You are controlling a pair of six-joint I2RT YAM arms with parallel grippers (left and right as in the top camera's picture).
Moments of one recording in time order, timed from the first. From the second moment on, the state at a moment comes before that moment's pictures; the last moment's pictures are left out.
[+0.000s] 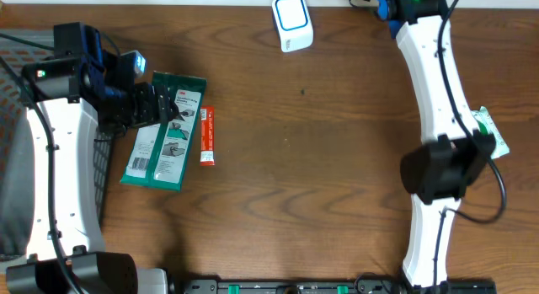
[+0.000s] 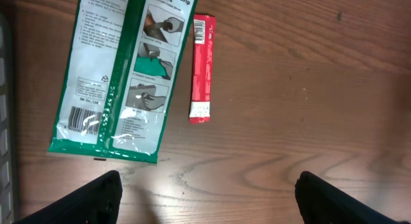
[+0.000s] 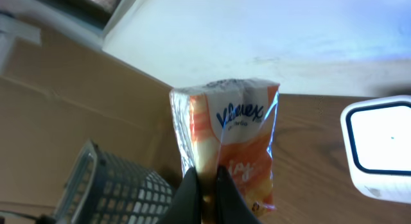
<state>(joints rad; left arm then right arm) 0.16 1.58 1.63 -1.38 0.33 -0.02 0.16 2.31 2.40 -0.49 -0.80 0.67</state>
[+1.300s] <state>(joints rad) 0.16 1.58 1.63 -1.38 0.33 -0.02 0.13 2.32 2.39 -0.92 -0.94 0.59</state>
